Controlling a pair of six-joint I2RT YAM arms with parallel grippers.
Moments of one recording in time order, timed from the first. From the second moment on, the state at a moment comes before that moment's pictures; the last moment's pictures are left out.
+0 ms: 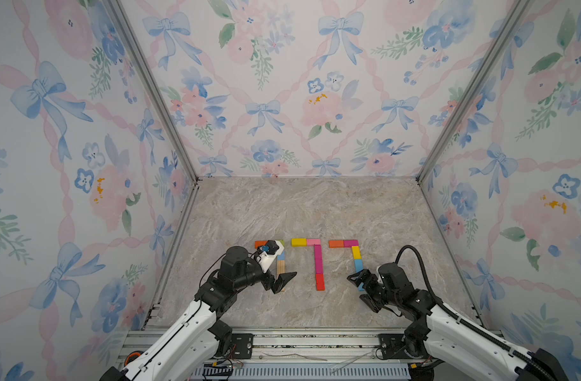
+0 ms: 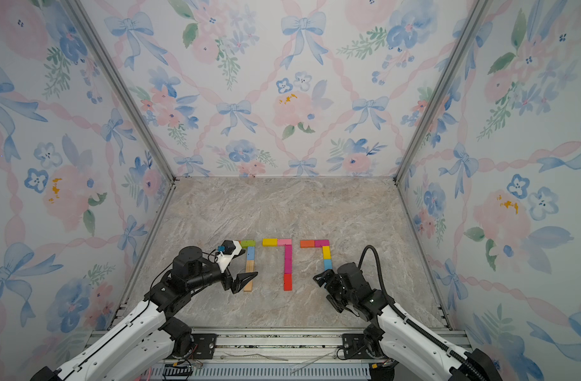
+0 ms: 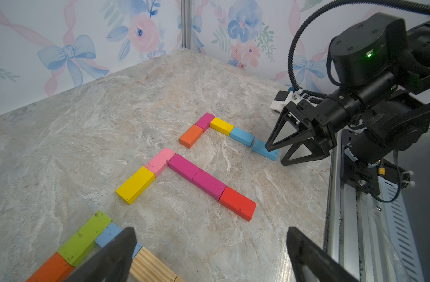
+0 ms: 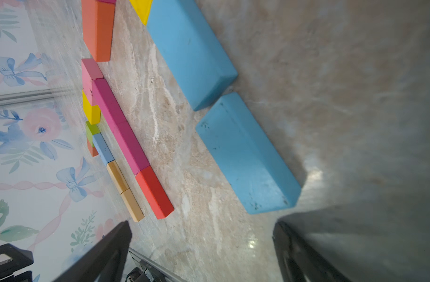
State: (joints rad) left arm -0.49 0.73 0.41 -0.08 0.51 0.11; right arm 0.60 0.82 0.25 -0.27 -0.19 1.38
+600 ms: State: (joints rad) left arm -0.49 0.73 0.41 -0.08 0.51 0.11; right arm 0.57 1.10 0.41 -0.26 -0.23 1.24
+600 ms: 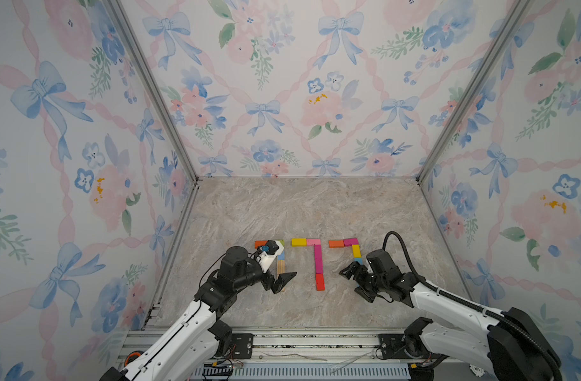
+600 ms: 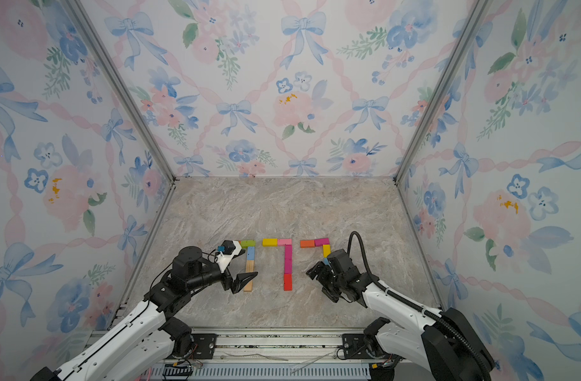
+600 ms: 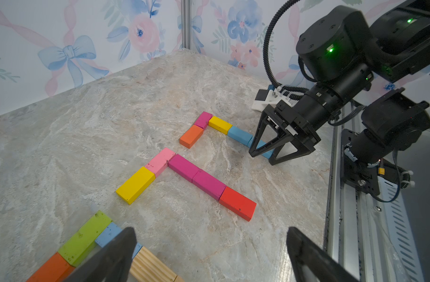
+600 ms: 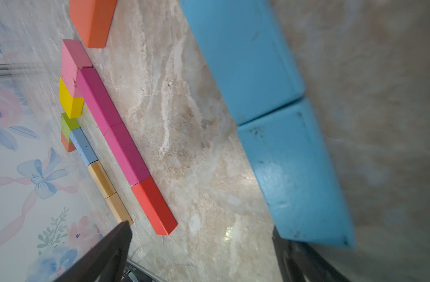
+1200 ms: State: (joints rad) left arm -0.49 0.72 0.41 -0.08 0.50 0.11; right arm 0.49 0.88 0.47 -0.50 -0.25 1.18
